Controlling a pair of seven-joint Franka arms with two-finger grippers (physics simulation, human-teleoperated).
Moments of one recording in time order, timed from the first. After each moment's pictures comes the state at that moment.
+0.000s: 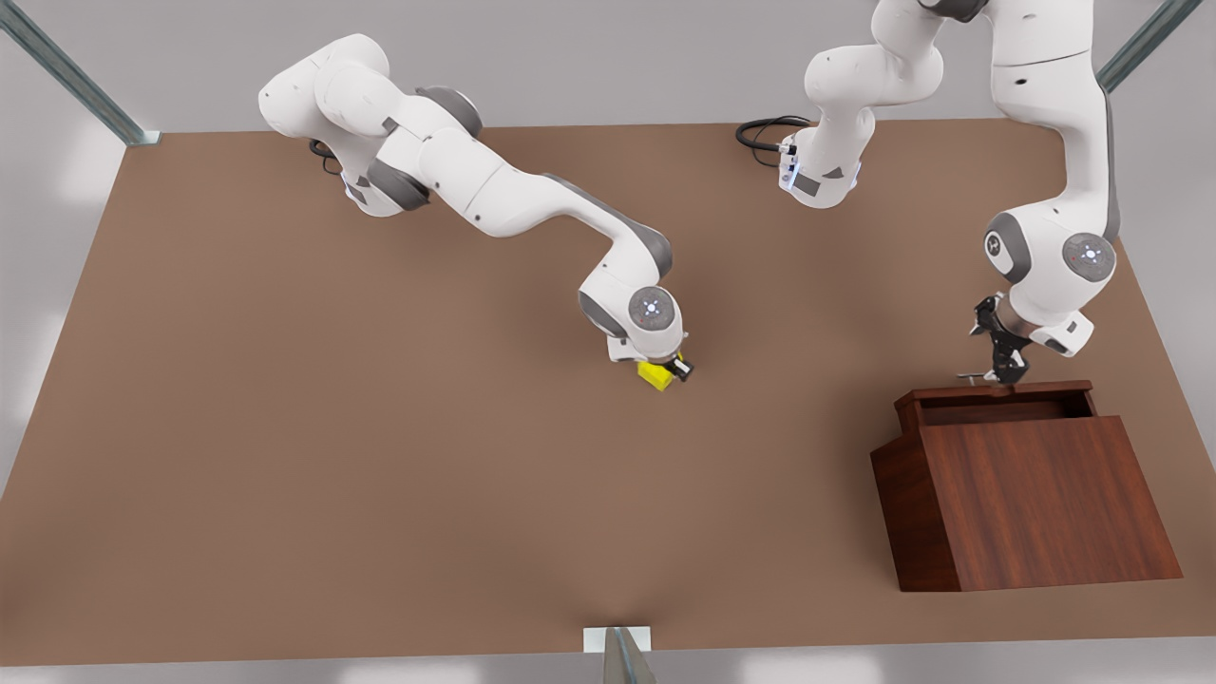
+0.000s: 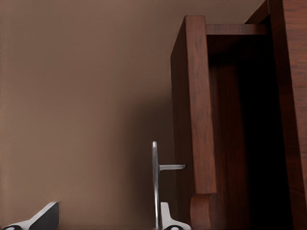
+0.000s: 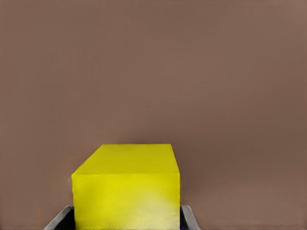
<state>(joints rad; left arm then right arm) 0.05 0.10 0.25 -2.30 0.10 2.48 -1.35 0.74 1.10 0.27 -0.92 -0.07 2.03 1.62</state>
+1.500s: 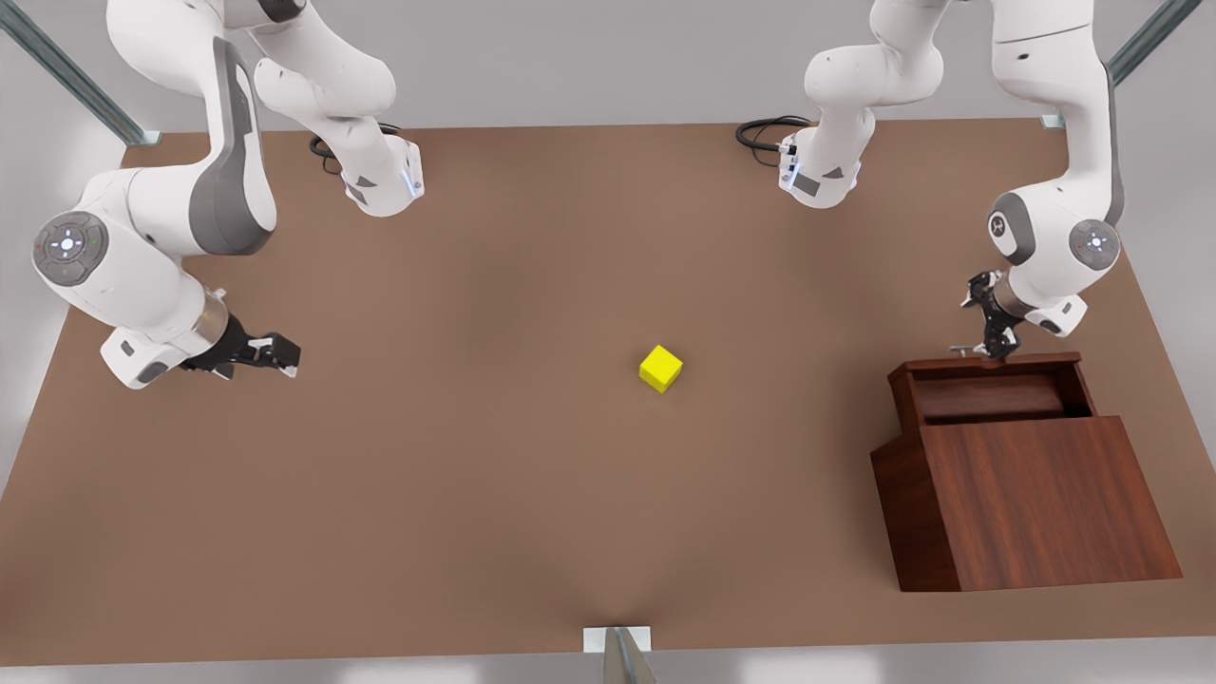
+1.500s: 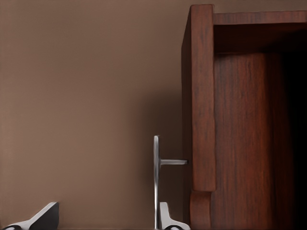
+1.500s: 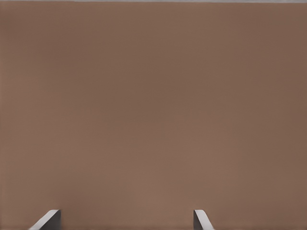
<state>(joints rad) 0.05 0.00 0.26 -2.36 0.11 2.31 -1.37 -0.05 0.14 0.11 -1.58 0.00 1.74 0.05</state>
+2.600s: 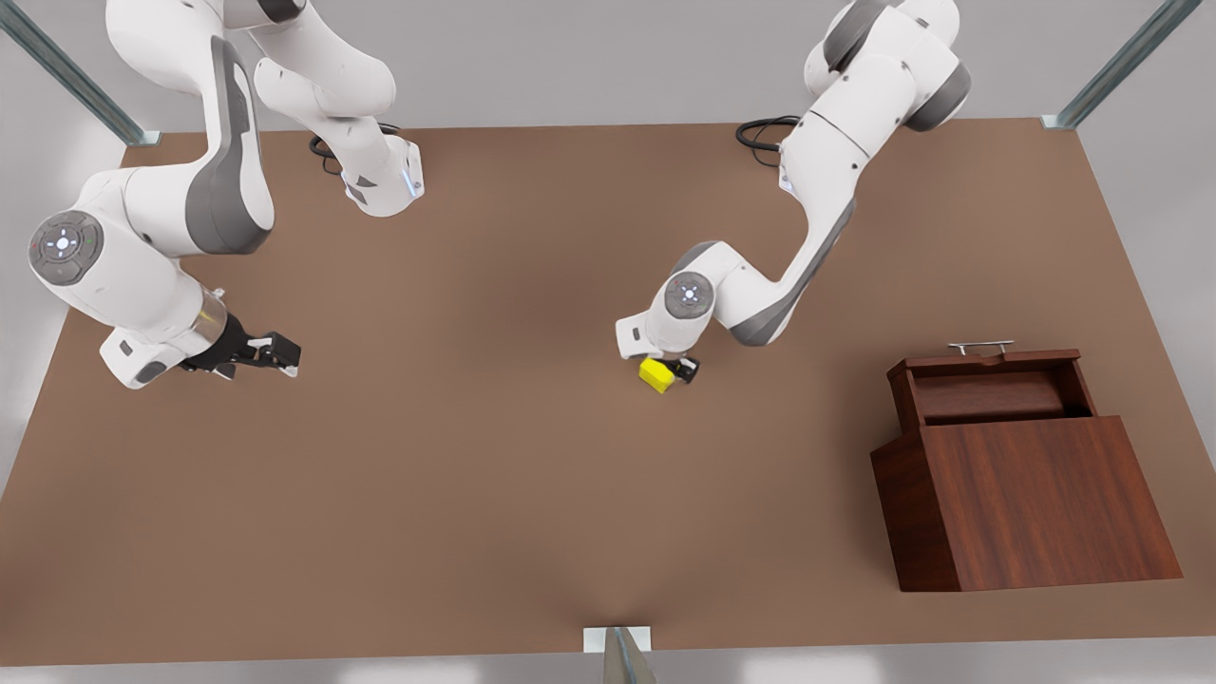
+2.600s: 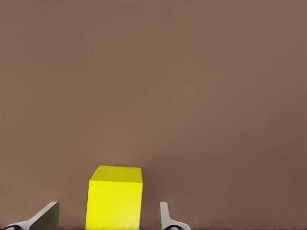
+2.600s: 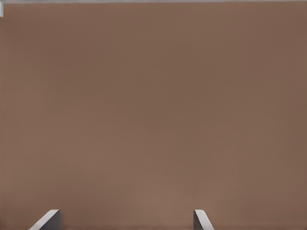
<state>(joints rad) -0.29 0.57 -0.45 -1.74 0.18 2.25 -0.15 -0.05 0.14 0.11 -1.58 0.01 1.73 0.05</state>
